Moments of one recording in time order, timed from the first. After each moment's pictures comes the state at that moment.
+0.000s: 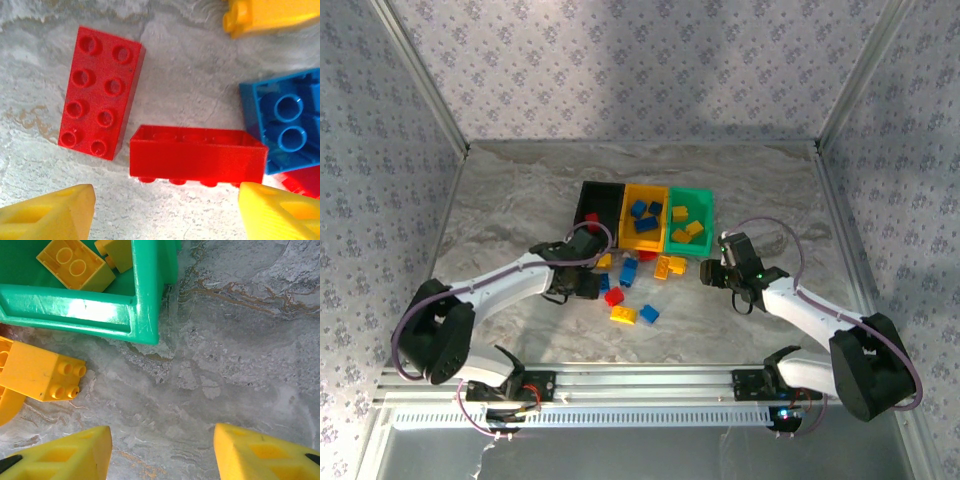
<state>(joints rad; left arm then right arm) -0.68 1.40 0.81 -0.74 -0.17 -0.54 0.45 1.19 0.52 -0.23 0.06 0.39</state>
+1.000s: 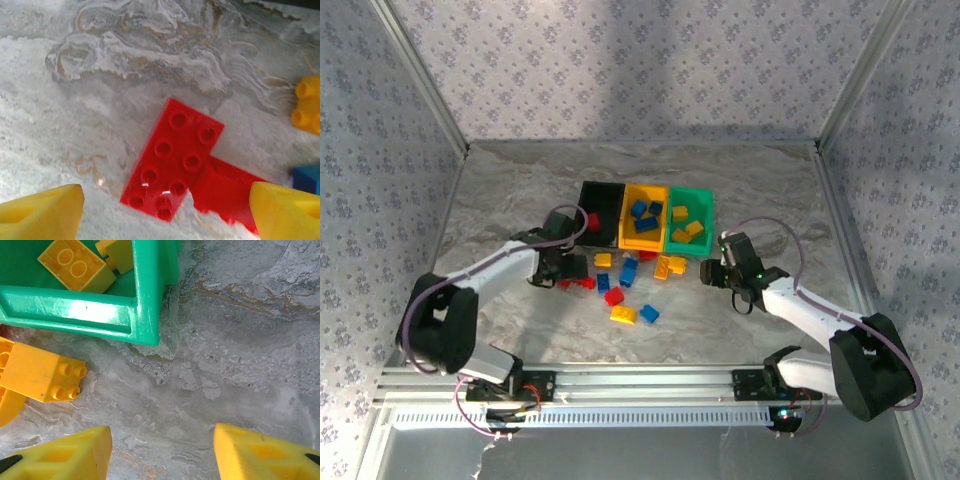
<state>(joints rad) -0.44 1.47 0.84 -0.66 -0.08 -0.50 0.45 1.19 0.52 -0.23 0.06 0.39</state>
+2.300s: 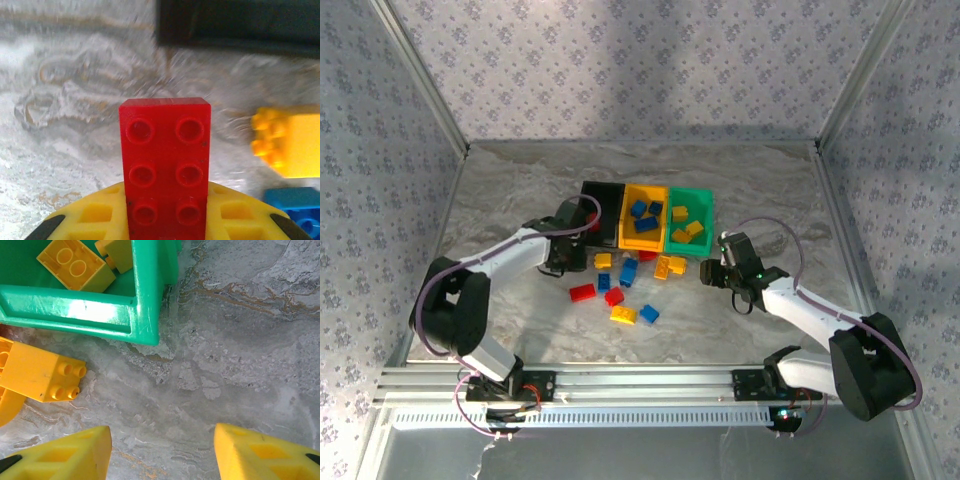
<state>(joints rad) -0.48 1.56 0.98 -0.68 -0.10 -0.45 0.45 1.19 0.52 -0.23 0.06 0.40</state>
